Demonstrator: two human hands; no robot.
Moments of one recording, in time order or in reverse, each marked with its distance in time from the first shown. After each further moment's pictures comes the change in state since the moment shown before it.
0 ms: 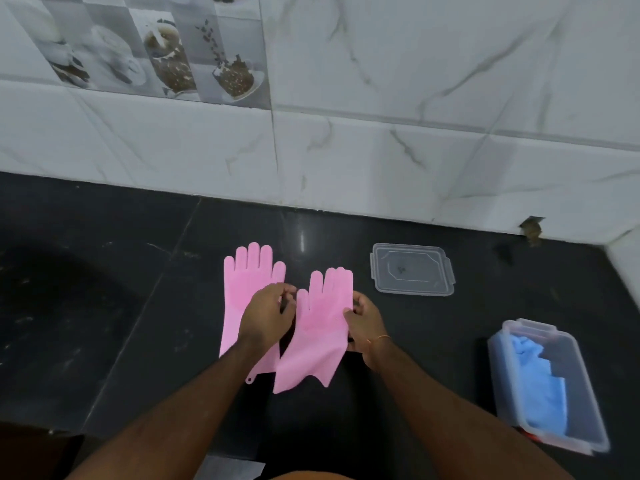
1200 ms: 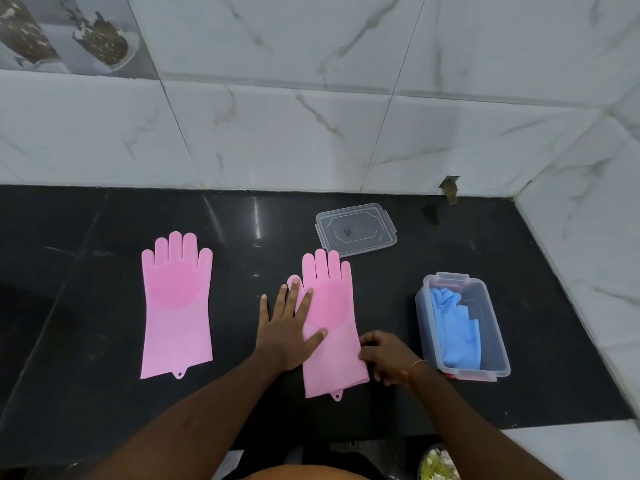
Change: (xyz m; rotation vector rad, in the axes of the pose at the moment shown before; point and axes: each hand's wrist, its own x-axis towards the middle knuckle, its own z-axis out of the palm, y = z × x) left_hand -0.049 0.073 0.149 0.625 -0.429 0.264; right_hand -0.043 0.084 -0.194 -0.434 -0.140 0.268
